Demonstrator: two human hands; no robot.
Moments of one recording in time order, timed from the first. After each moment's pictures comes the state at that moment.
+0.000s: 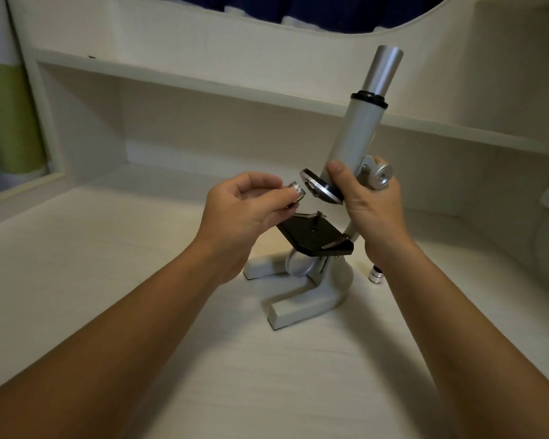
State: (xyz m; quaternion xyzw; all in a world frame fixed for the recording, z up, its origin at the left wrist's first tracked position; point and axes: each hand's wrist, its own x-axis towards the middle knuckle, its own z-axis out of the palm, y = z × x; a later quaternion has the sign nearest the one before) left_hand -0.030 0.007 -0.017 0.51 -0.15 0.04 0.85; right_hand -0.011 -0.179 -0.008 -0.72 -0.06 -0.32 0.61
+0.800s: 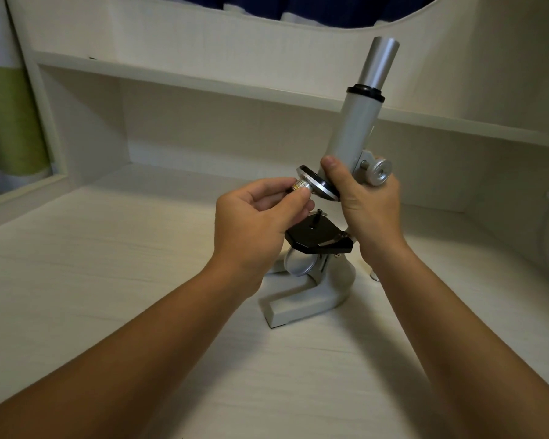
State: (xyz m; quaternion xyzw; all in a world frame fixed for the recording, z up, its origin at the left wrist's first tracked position) left_hand -0.046 -0.018 -0.027 0.51 -0.14 0.11 0.84; right_hand -0.017 -0.167 -0.007 -0.72 -0.03 -0.34 0.61
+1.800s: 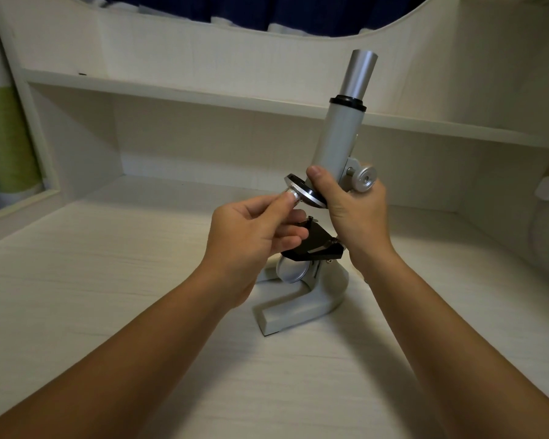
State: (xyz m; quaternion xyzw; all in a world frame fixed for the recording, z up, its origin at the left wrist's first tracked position) left_hand -0.048 -0.014 -0.020 0.54 -0.13 0.02 0.83; right_hand -0.015 -0.168 -0.010 -0.71 -0.04 -0.34 0.61
